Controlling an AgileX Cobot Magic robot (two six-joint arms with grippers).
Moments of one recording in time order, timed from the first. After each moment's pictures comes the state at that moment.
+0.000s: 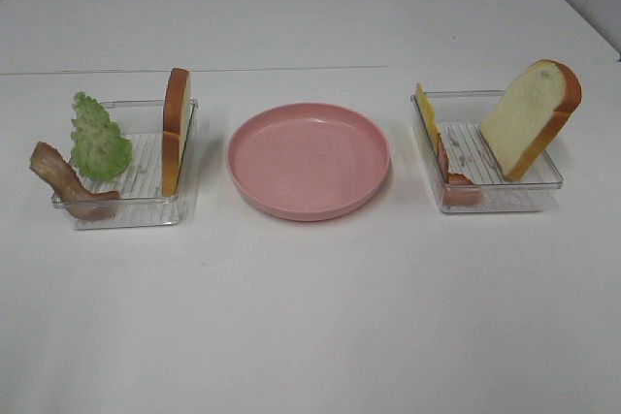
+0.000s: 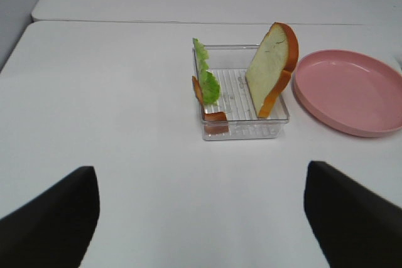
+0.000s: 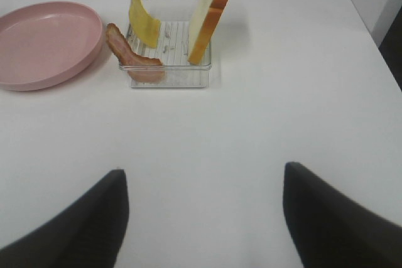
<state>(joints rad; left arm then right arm) 0.06 0.19 -0.54 -0.19 0.87 0.02 0.00 -0.01 -0.51 0.07 1.07 -0.06</state>
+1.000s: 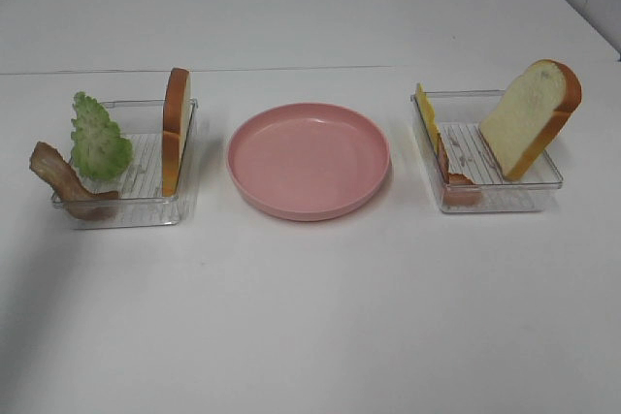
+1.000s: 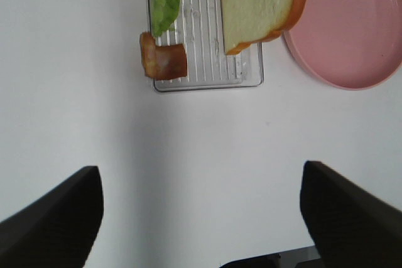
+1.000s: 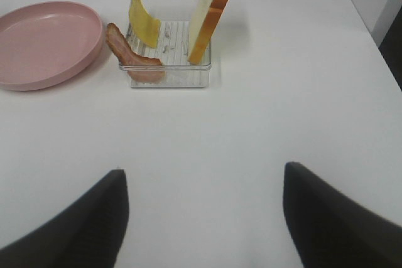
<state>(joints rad) 0.06 1.41 -1.36 -0.30 1.20 0.02 0.00 -0.01 -0.51 0.07 1.07 -0.06</state>
